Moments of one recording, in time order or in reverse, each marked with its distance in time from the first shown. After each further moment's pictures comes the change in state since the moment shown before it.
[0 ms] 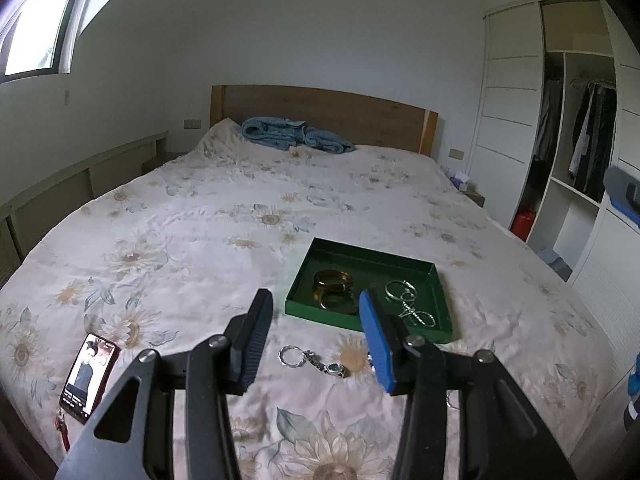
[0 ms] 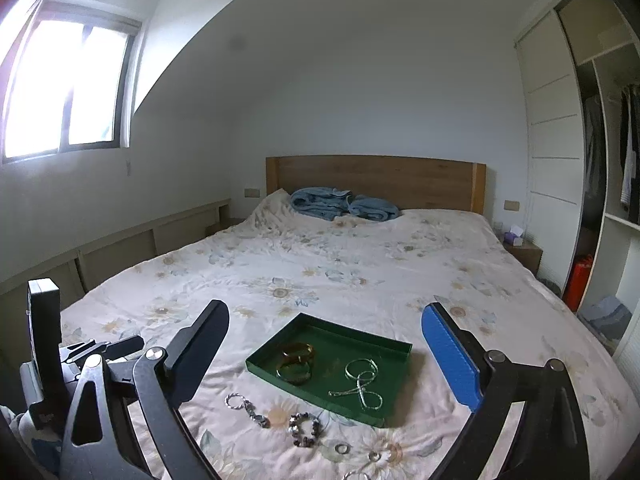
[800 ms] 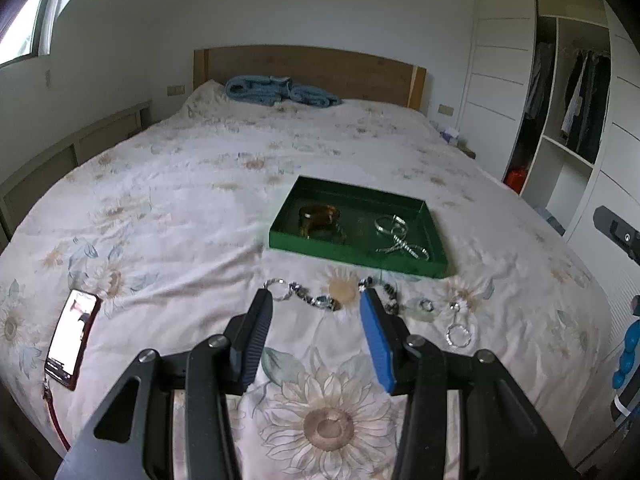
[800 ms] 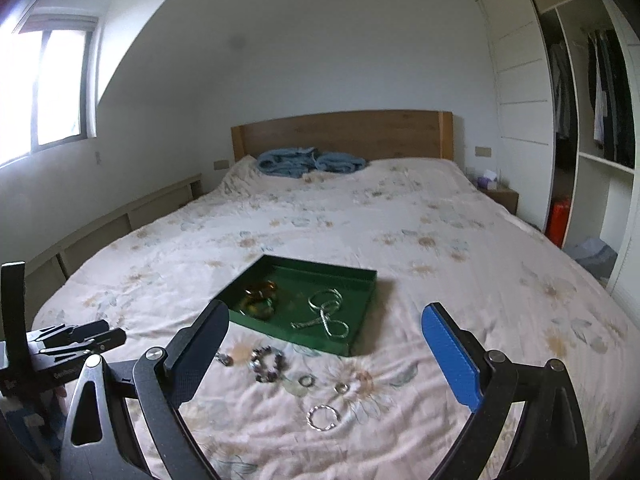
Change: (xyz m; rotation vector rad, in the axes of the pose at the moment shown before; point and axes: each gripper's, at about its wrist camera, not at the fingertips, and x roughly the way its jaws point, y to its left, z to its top) left arm 0.019 -0.011 -0.057 0.042 0.167 -0.036; right arm -0.008 -0.060 -0.091 0.106 0.132 -0.077
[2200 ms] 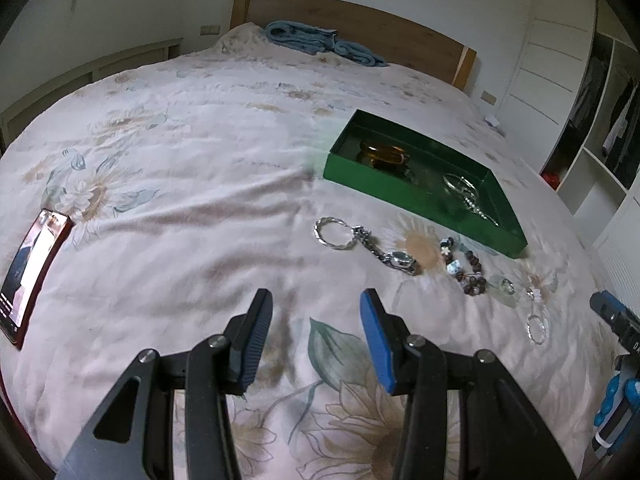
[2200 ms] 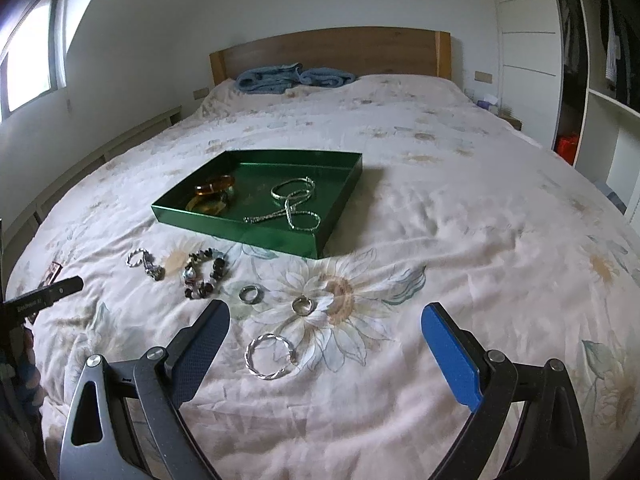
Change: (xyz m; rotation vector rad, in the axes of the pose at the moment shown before) left arm 0.105 0.068 -0.049 -0.164 0.131 0.037; right arm 0.116 -0.034 -0.099 0.018 0.271 -0.022
